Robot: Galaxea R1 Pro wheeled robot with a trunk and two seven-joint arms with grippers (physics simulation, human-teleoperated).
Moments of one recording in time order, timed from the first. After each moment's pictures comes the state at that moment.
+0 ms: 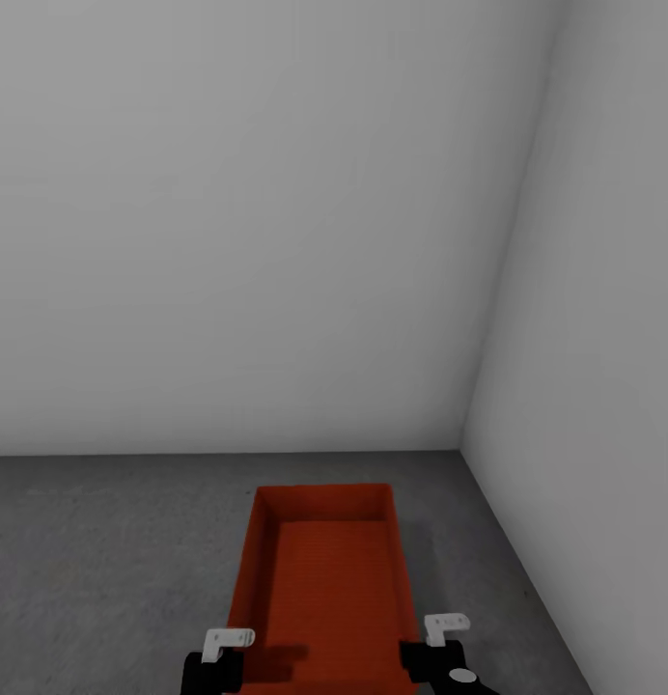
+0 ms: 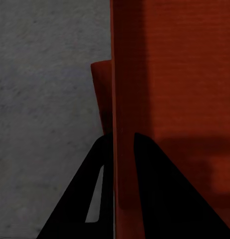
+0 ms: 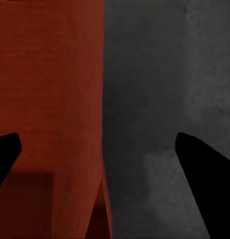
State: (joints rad) left arm -0.44 -0.05 0.10 -0.13 -0.14 -0.36 0.06; right arm -0.53 0.10 0.05 -0.05 0.00 -0.17 -0.10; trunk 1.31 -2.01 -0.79
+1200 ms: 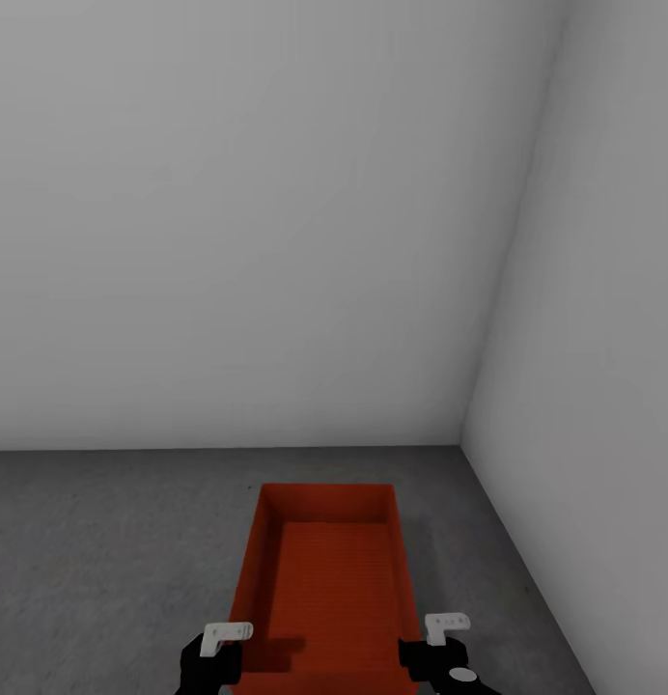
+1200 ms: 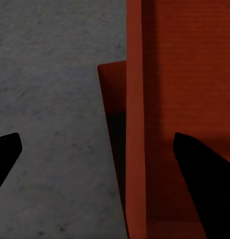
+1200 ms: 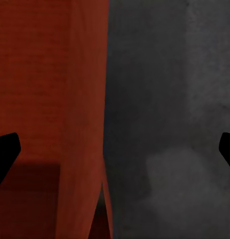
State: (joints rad) left arm -0.44 -0.05 0.11 -0.15 -0.13 -0.36 0.08; right arm -0.53 0.10 0.05 -0.05 0.01 -0.17 -0.10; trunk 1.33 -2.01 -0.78
